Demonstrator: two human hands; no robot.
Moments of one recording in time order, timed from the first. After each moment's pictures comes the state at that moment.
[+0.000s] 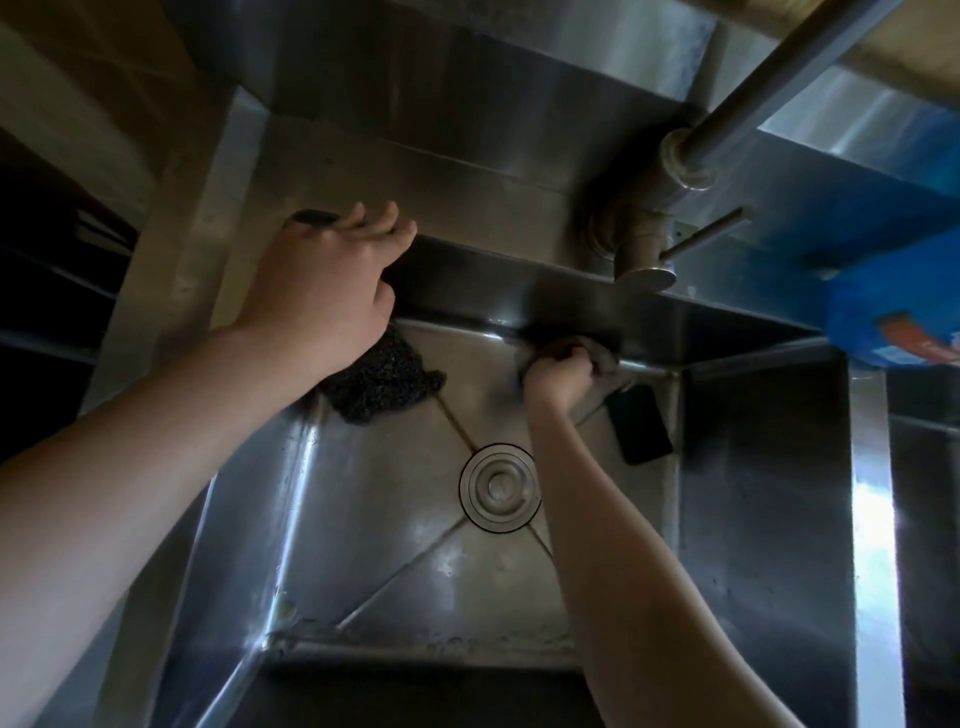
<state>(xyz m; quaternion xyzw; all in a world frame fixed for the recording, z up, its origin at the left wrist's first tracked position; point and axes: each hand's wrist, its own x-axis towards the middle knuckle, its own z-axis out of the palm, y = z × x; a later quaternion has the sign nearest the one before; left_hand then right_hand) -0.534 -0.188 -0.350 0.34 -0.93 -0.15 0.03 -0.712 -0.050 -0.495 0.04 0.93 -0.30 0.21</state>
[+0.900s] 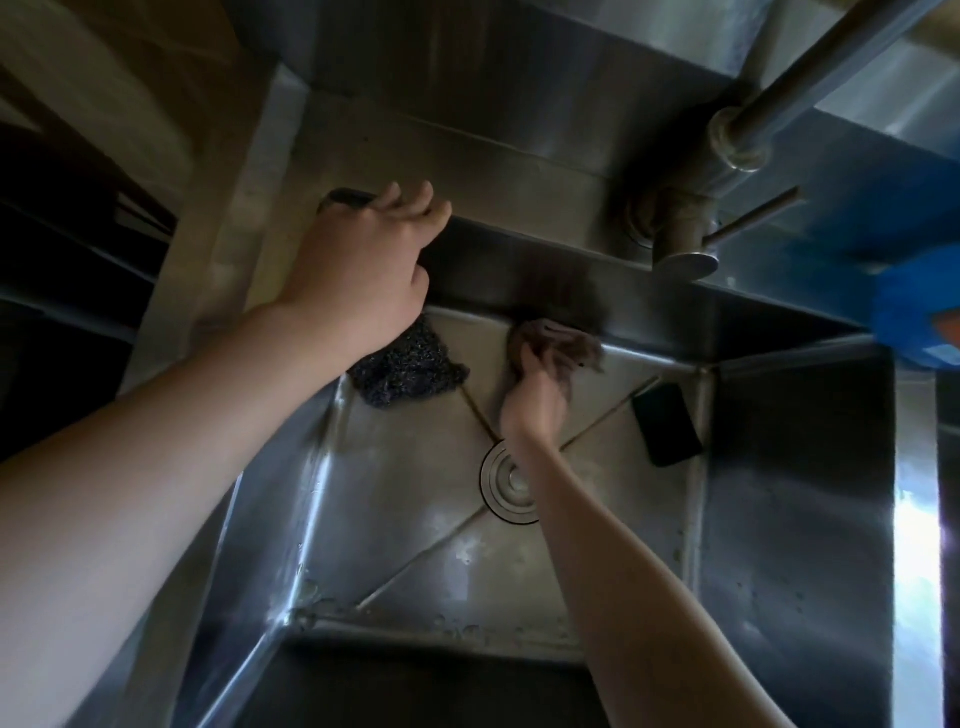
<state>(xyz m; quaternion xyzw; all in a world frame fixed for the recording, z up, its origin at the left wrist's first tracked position) -0.534 -0.185 -0.349 0.34 -0.93 -0.13 0.00 -0.662 -0.026 -0.530 -0.26 0.93 -0.09 0.22</state>
